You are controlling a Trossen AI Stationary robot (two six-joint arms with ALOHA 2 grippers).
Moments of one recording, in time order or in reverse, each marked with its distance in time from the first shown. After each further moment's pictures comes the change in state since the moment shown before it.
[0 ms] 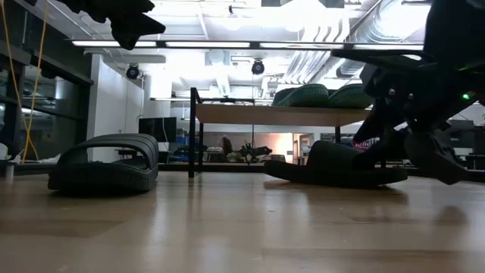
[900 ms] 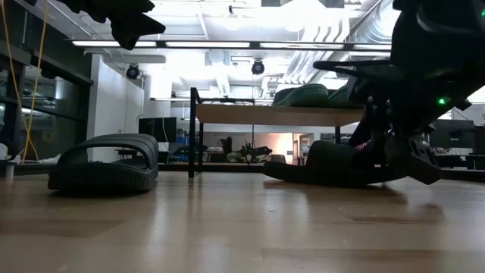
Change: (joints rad) left arm 0.000 0.000 0.000 0.000 0.000 0.000; right arm -0.073 0.005 0.000 0.013 -0.023 0.006
